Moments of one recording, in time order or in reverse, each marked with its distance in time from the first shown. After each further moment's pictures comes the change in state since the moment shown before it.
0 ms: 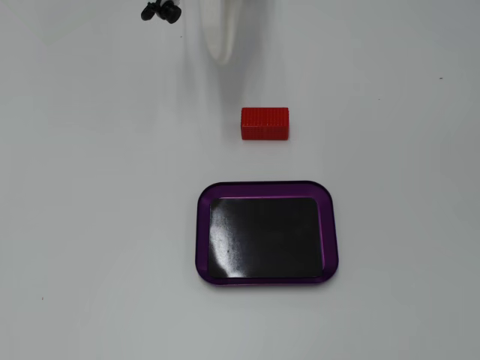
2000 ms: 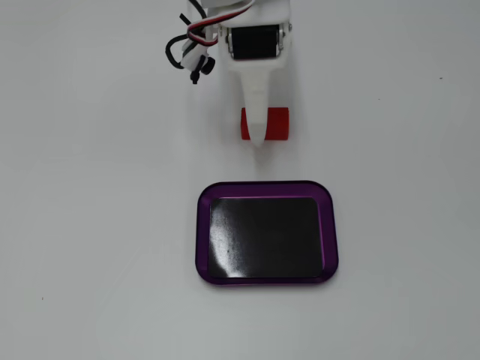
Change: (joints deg) arm -9.1 -92.3 -65.9 25.8 -5.6
